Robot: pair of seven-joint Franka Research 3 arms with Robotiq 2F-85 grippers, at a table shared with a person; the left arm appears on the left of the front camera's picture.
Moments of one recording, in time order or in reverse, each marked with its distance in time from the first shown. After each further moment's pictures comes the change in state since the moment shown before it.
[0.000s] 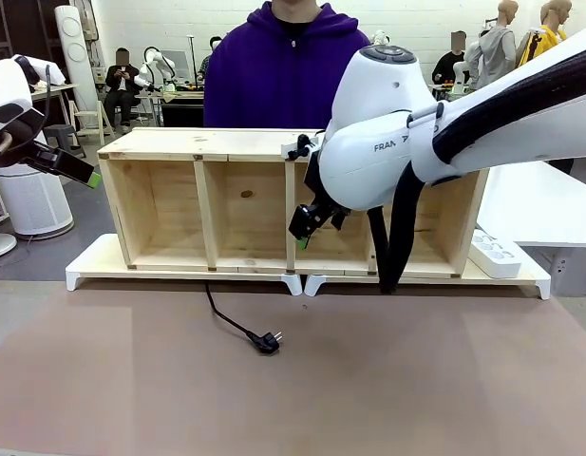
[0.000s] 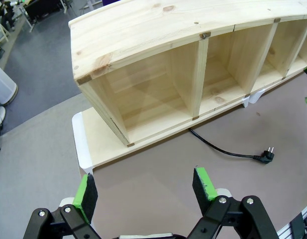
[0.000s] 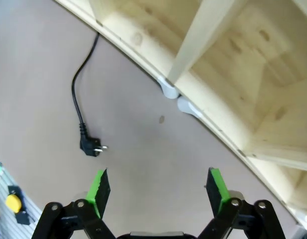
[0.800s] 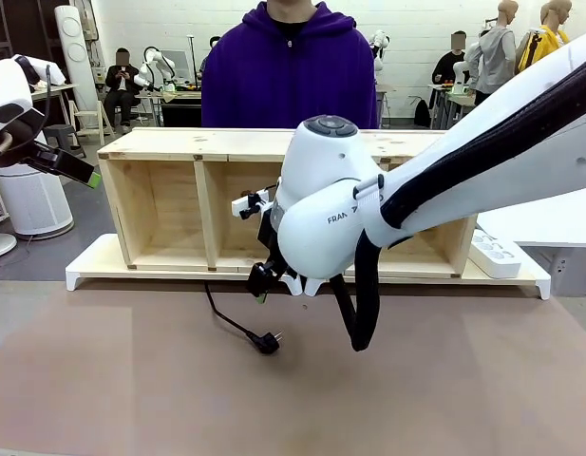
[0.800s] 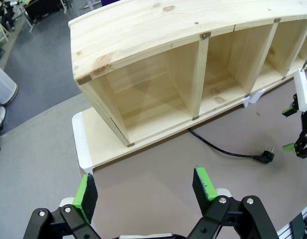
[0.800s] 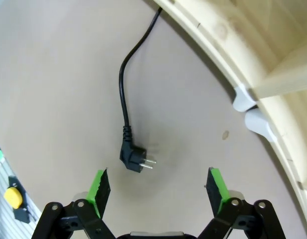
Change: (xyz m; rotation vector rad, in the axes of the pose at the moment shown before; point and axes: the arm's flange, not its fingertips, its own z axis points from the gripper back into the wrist) left arm 0.000 0.000 0.000 0.000 0.000 0.000; right arm -0.011 0.081 -0.079 0.088 0.027 0.136
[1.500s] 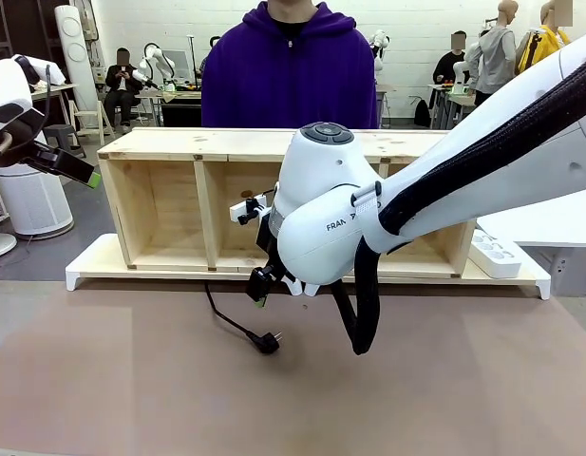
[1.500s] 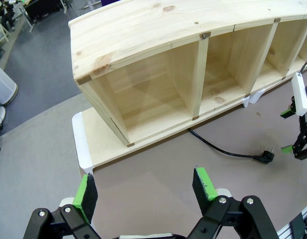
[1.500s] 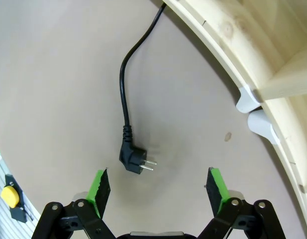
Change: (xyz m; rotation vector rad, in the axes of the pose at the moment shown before) left arm 0.000 0.000 0.000 0.000 0.000 0.000; right arm -0.001 0.001 -0.005 -0.004 0.004 0.014
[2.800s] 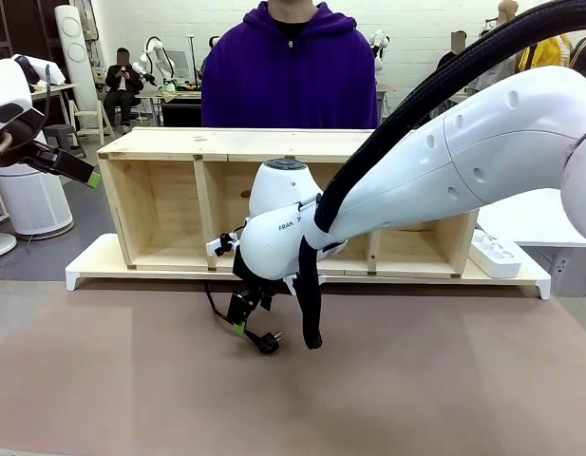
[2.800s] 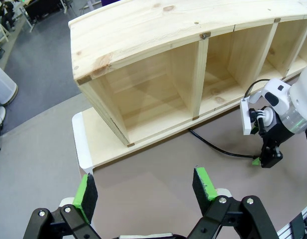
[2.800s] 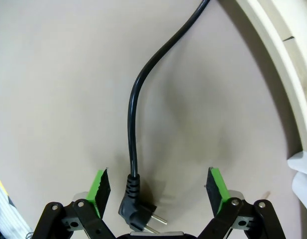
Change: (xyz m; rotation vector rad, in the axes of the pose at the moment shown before) left arm 0.000 0.000 0.000 0.000 0.000 0.000; right arm 0.044 -0.006 -0.108 0.173 0.166 0.108
